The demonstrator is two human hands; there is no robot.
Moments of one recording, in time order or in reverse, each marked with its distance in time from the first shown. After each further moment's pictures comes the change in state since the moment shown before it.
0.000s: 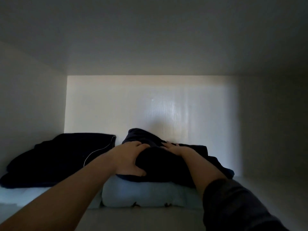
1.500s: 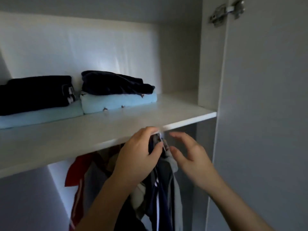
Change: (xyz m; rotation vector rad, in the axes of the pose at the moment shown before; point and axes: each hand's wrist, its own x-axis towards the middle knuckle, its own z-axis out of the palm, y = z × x) left_hand -0.333 0.275 -0.030 -0.735 0.330 0.101; right_hand -0.552 -0.203 0.180 0.597 0.835 0.218
